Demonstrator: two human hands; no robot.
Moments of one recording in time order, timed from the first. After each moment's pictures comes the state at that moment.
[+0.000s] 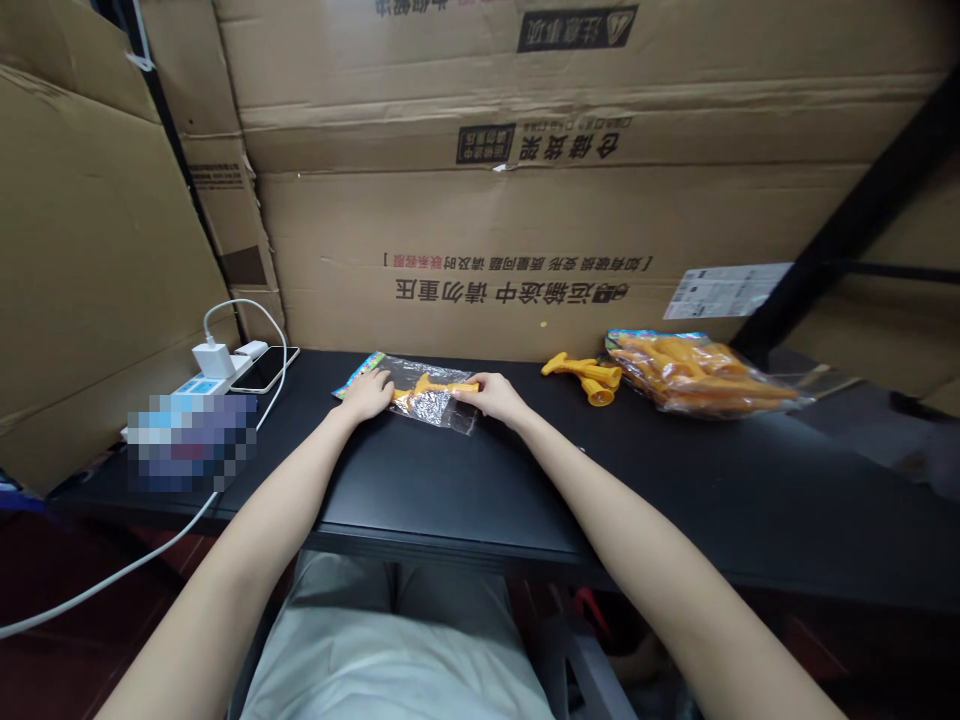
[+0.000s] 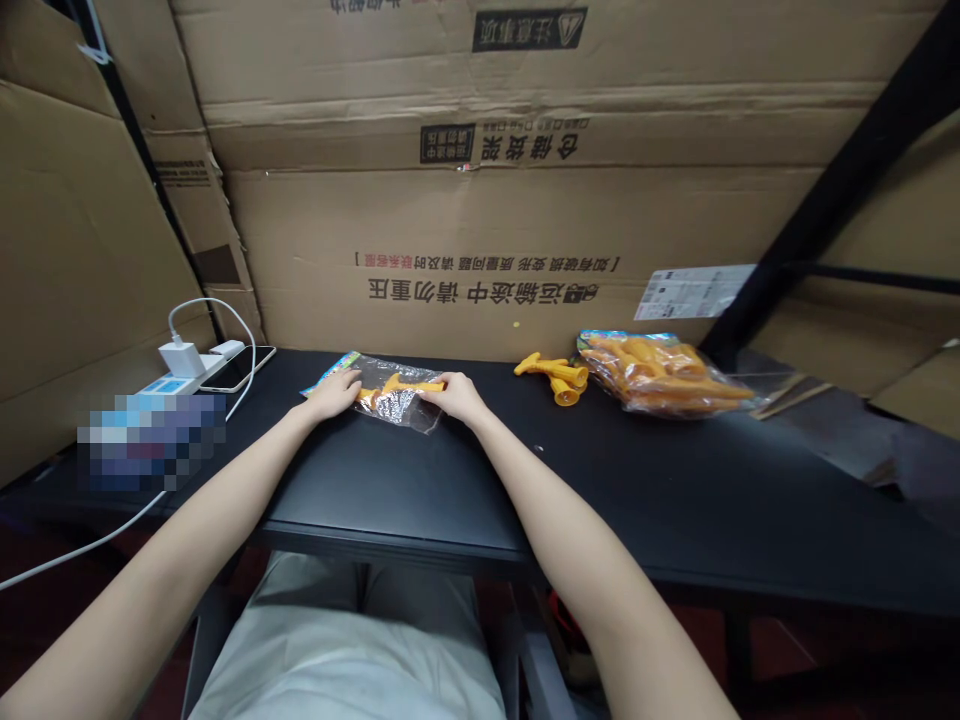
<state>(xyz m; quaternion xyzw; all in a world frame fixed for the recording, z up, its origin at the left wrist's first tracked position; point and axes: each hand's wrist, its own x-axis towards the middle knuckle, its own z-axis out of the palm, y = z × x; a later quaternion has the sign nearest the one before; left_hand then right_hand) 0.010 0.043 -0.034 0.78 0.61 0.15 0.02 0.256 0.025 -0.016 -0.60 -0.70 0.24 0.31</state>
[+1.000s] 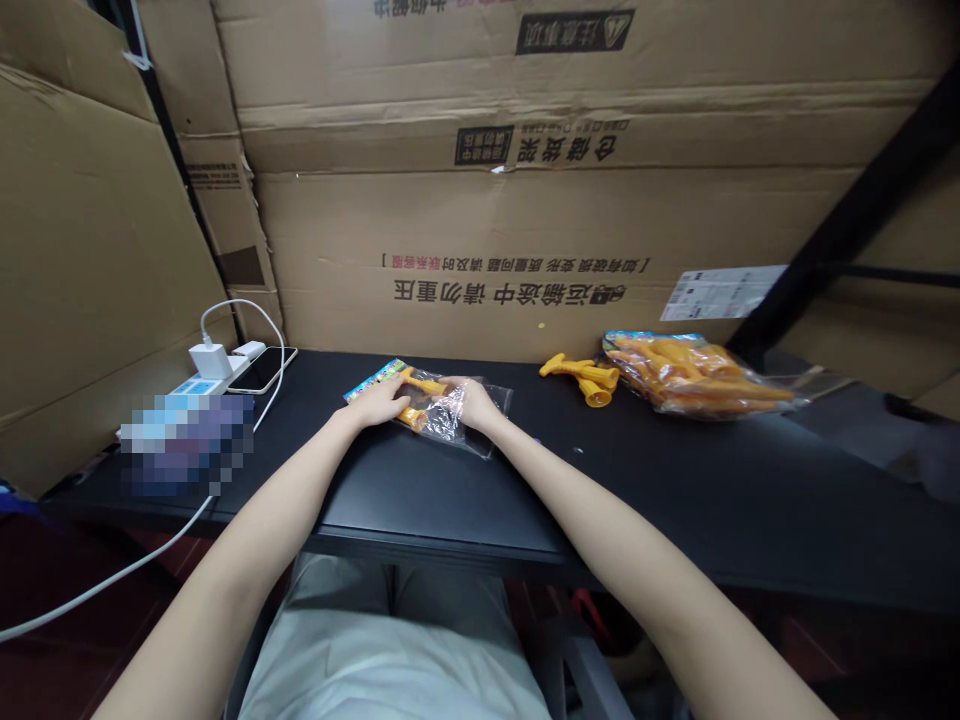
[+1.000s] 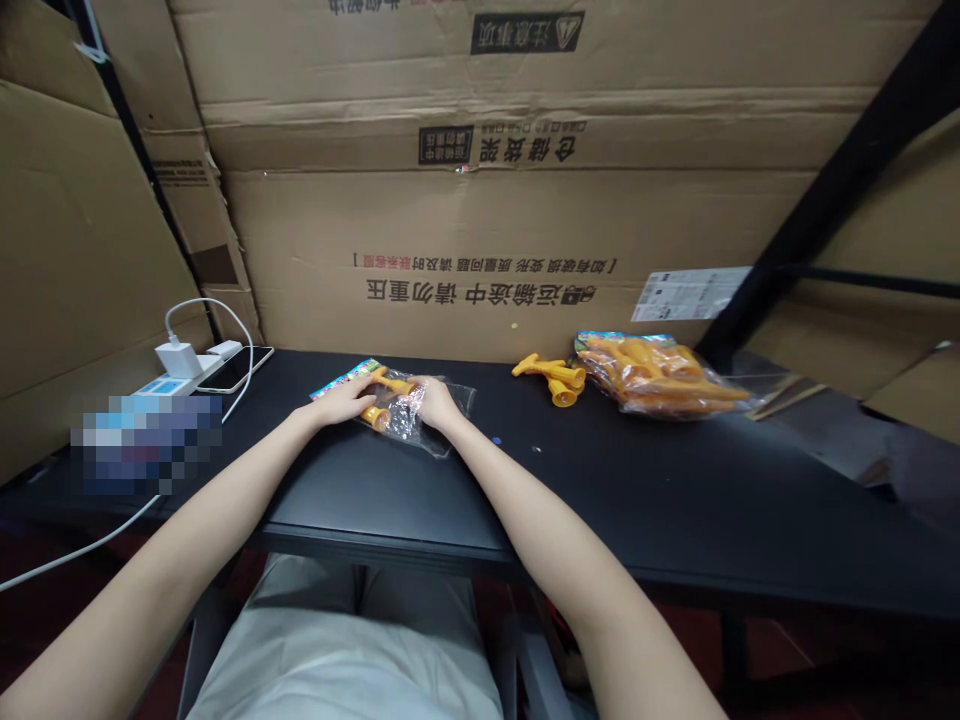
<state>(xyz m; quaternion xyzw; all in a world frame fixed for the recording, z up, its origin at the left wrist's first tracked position) 0.026 0.026 -0.024 0.84 0.50 0.18 0.12 0.231 0.033 -0.036 -0.51 -0.75 0.20 0.37</state>
